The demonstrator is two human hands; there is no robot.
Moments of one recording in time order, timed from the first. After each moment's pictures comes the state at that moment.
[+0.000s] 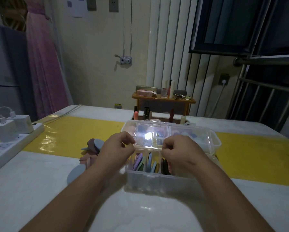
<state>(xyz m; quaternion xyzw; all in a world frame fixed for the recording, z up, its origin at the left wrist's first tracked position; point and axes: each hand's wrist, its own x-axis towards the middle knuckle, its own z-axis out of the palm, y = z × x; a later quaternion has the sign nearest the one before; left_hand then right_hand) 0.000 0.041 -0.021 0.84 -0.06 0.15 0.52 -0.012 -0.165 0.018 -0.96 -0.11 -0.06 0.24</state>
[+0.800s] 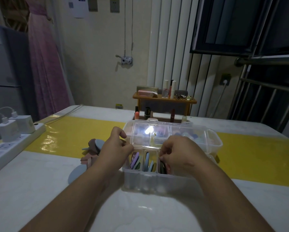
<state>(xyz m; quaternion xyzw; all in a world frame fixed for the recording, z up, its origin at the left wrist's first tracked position) -0.002 0.040 -0.019 0.84 -0.02 0.14 0.53 -0.020 -0.160 0.022 -0.97 -0.12 -0.04 0.21</state>
